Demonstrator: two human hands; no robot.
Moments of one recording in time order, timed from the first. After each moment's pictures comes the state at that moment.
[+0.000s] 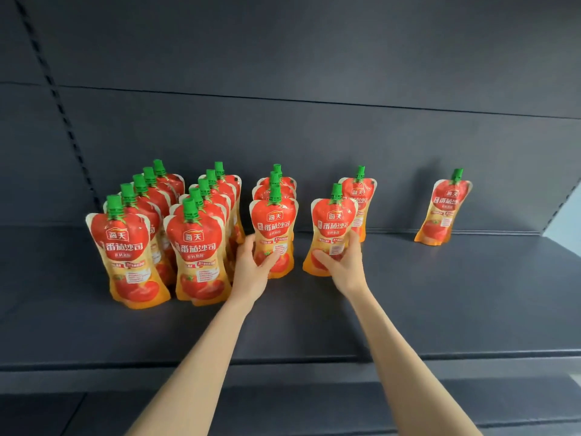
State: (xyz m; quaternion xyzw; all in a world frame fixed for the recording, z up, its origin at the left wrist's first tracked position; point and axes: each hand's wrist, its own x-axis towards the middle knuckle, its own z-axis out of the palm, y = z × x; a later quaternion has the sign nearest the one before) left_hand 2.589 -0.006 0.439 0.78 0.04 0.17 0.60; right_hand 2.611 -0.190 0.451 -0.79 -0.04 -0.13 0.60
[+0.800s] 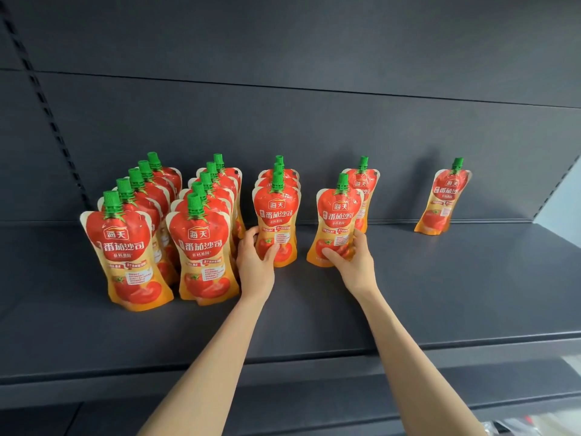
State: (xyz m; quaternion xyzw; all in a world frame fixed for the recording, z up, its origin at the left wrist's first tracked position) left_hand 2.587 -0.011 0.443 0.80 0.07 0.25 0.54; right_hand 2.606 -0.192 0.440 -0.79 -0.01 -0.15 0.59
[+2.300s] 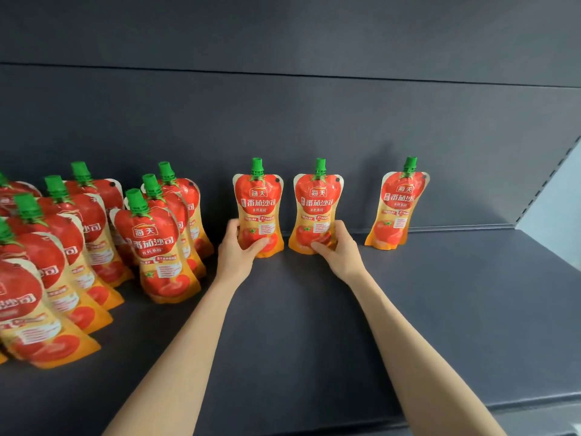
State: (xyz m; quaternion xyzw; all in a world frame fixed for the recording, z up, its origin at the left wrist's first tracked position) left_hand 2.717 -0.127 0.427 0.80 0.03 0.18 0.57; right_hand 2.732 -0.339 0.434 -0.84 -0.08 -0.07 0.53
